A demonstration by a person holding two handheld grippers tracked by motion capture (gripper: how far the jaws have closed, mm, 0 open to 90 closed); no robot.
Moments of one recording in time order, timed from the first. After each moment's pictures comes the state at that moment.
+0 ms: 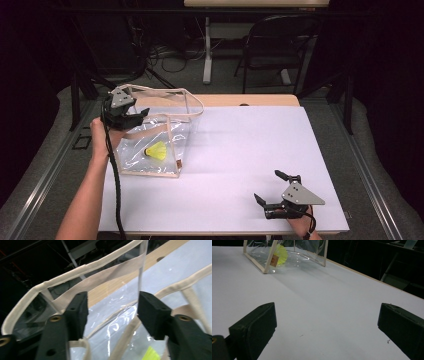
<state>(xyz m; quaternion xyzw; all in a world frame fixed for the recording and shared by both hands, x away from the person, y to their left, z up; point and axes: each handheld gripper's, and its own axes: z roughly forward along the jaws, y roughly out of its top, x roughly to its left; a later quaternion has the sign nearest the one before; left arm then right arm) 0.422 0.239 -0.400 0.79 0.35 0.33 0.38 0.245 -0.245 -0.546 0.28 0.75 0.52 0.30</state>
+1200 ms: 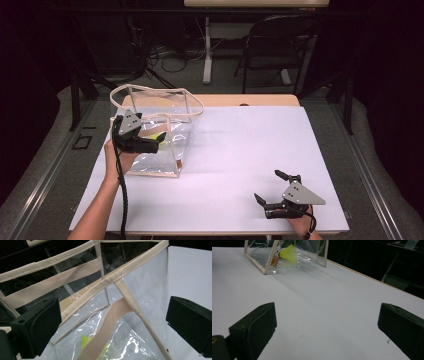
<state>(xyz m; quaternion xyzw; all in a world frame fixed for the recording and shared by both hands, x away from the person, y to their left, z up) 0.372 0.210 -0.431 0.78 0.32 0.31 0.44 0.246 -0.246 -0.547 0.28 0.75 0.52 0.30</state>
